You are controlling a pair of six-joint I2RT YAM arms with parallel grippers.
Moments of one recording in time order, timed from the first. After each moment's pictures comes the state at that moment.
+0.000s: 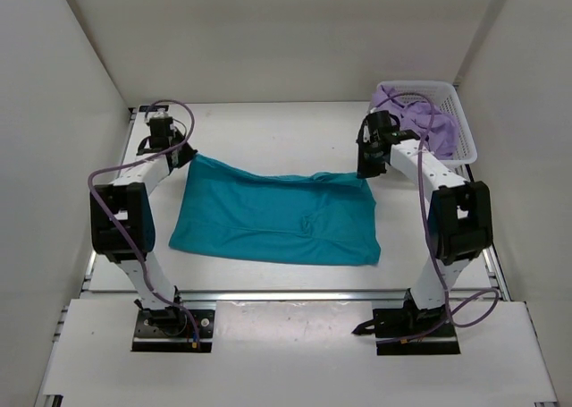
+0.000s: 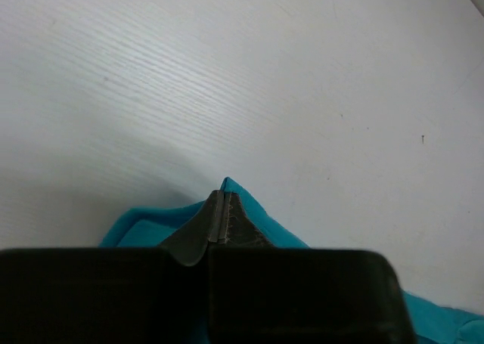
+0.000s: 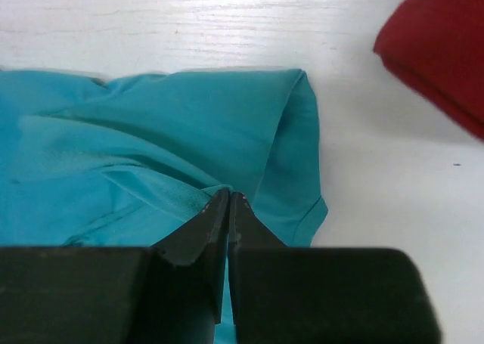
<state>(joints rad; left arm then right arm) 0.04 1.79 1.22 -0.12 0.02 -0.56 0.24 1.78 1.41 -0.68 -0.03 0.25</state>
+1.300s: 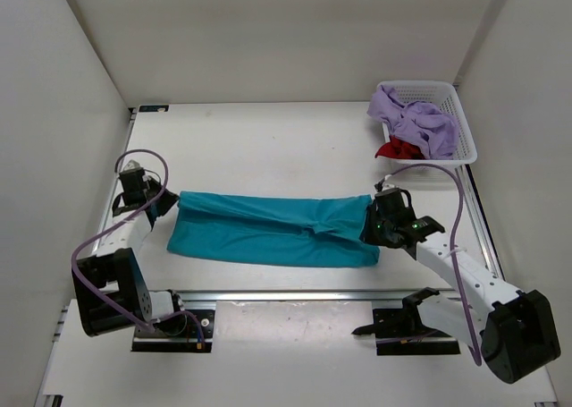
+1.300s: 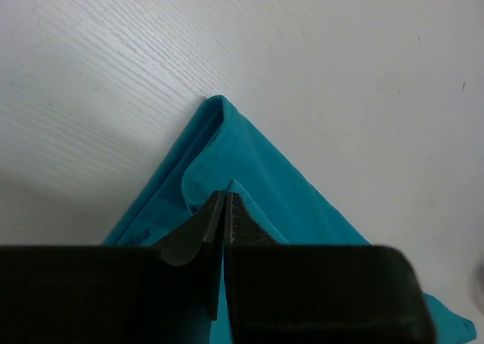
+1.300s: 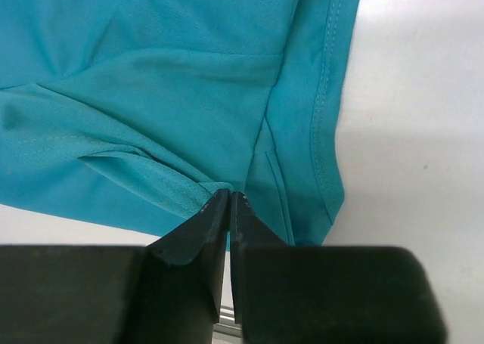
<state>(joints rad) 0.23 1.29 0.66 -0.11 0.12 -0.62 0.41 1.02 0.59 -0.51 0.00 0.47</state>
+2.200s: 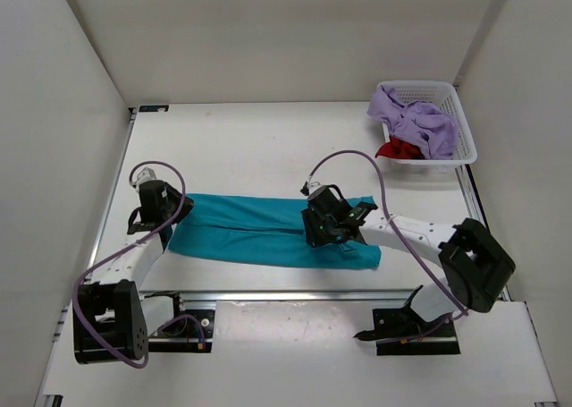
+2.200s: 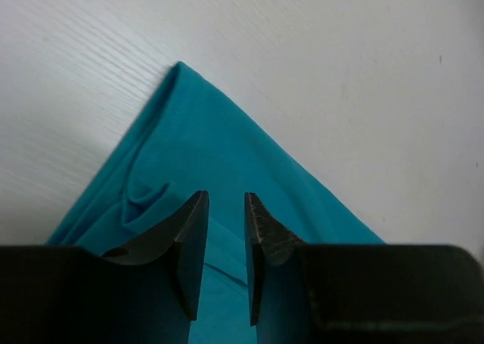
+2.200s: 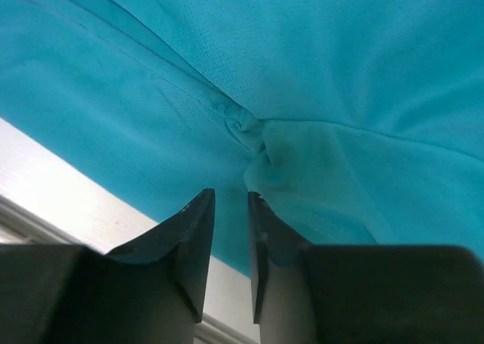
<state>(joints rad) 0.04 1.12 0.49 0.02 0.02 -0.70 0.81 1.45 0.83 -0.34 0.00 0.41</state>
